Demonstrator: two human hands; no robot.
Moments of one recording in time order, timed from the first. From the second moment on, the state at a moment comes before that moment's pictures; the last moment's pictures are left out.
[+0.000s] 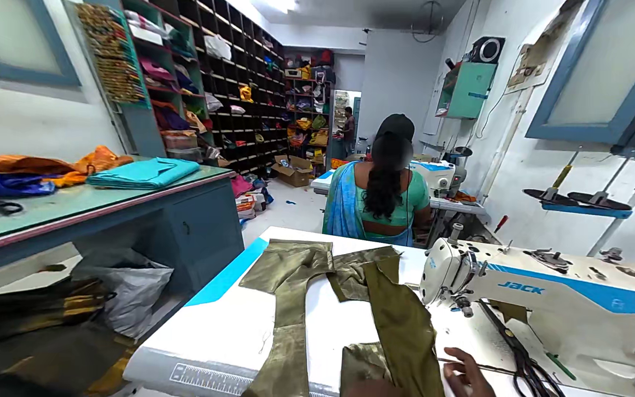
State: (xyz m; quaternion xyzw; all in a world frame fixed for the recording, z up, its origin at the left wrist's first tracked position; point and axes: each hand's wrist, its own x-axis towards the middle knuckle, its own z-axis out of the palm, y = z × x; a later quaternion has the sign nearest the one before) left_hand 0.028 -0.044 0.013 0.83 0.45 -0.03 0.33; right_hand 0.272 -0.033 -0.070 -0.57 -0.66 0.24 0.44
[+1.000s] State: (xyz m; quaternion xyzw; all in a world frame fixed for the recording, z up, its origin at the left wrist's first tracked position) left_hand 0.050 0.205 0.020 0.91 0.37 0.07 0.16; right_hand 0.255 -0.031 -0.083 -0.57 -0.74 0.07 0.35
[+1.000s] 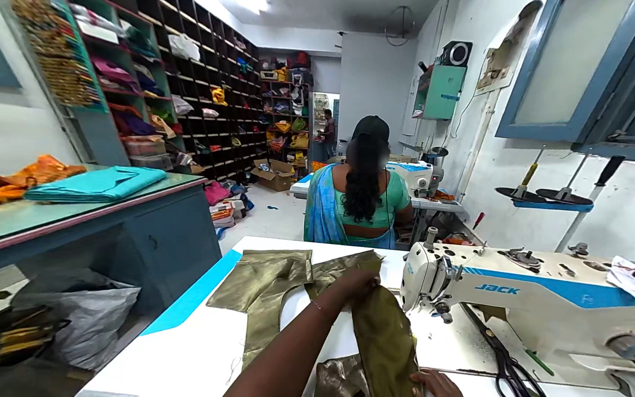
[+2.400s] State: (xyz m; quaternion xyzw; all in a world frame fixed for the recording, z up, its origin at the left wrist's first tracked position) left_hand -0.109 -0.049 0.077 0.77 0.34 0.54 0.03; right_hand 0.195 -0.063 0.015 -0.39 -0.71 -0.28 0.51
